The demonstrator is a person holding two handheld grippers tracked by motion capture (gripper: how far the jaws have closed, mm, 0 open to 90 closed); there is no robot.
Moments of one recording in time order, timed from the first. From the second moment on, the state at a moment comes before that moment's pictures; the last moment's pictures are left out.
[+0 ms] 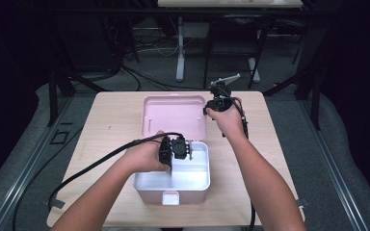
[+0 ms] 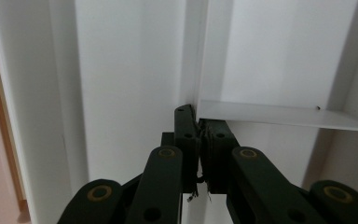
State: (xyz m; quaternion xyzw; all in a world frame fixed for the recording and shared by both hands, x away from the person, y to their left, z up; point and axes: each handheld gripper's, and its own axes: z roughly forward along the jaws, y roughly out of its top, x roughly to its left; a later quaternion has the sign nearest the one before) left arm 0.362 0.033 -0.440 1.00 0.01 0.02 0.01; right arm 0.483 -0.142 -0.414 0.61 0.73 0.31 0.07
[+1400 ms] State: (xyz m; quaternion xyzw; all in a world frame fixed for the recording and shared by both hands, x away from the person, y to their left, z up) left arm 0.367 0.097 -0.406 0.98 0.11 0.07 0.13; right arm 0.465 -0.144 -0.398 0.59 0.73 0.35 0.09
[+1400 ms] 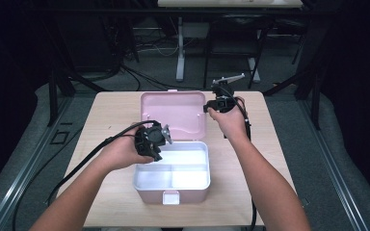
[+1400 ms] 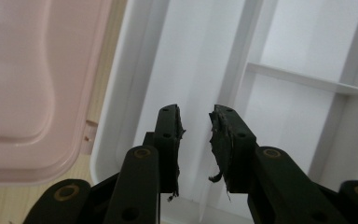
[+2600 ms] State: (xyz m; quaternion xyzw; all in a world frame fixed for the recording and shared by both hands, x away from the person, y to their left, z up) left arm 0.430 0.189 -0.403 0.81 0.42 0.16 0.37; right arm 0.460 -0.141 -0.396 0.58 0.73 0.36 0.09
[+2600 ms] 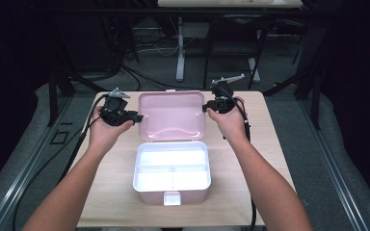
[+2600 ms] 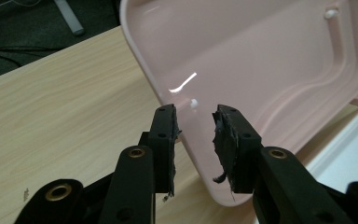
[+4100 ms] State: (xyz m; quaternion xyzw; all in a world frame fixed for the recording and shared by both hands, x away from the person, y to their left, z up) left arm 0.447 0.190 -0.406 0.77 0.45 0.17 0.42; right arm 0.449 -0.147 -0.404 0.57 0.70 0.41 0.12
